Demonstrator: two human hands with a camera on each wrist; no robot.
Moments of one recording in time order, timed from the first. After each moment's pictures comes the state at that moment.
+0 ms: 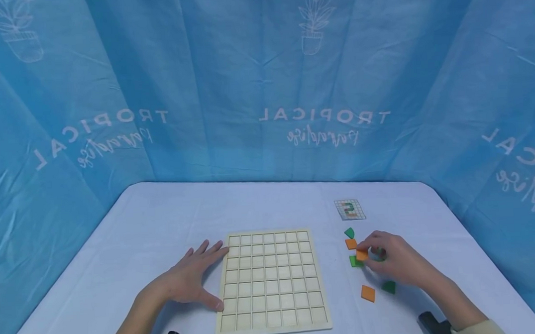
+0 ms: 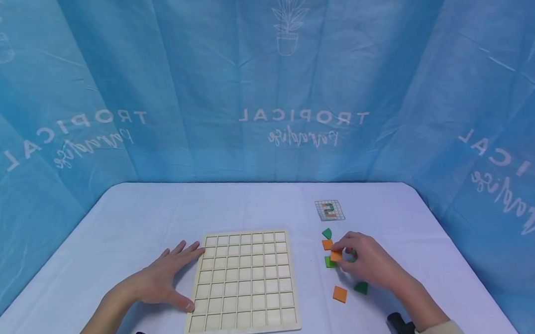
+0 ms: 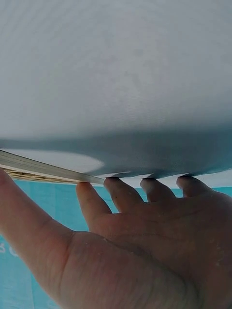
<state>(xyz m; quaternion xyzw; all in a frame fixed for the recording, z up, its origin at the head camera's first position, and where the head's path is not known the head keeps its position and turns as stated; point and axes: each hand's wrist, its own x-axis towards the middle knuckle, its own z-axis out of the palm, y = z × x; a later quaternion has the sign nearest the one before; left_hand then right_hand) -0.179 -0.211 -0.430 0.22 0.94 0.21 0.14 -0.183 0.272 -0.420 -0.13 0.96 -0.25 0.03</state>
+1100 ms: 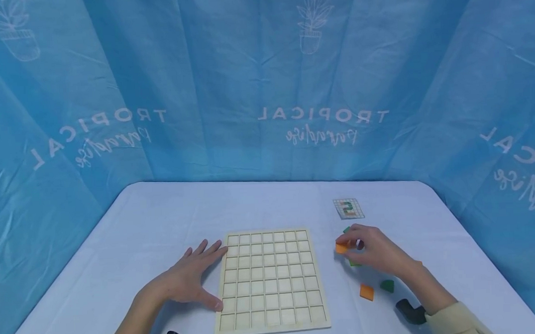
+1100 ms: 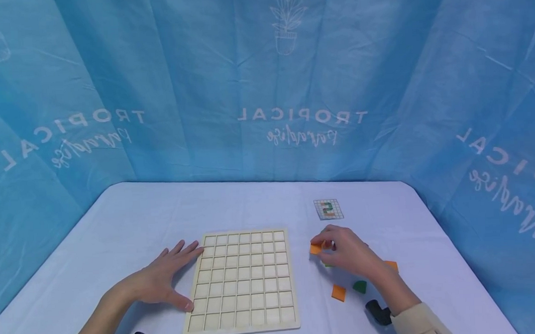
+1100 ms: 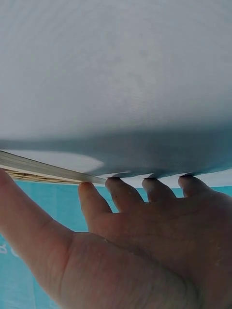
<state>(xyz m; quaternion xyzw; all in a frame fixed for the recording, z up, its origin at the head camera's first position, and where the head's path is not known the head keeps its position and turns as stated) -0.180 -0.209 -0.430 0.21 0.94 0.21 0.15 -0.201 0.242 -0.414 -0.21 0.93 -0.29 0.03</state>
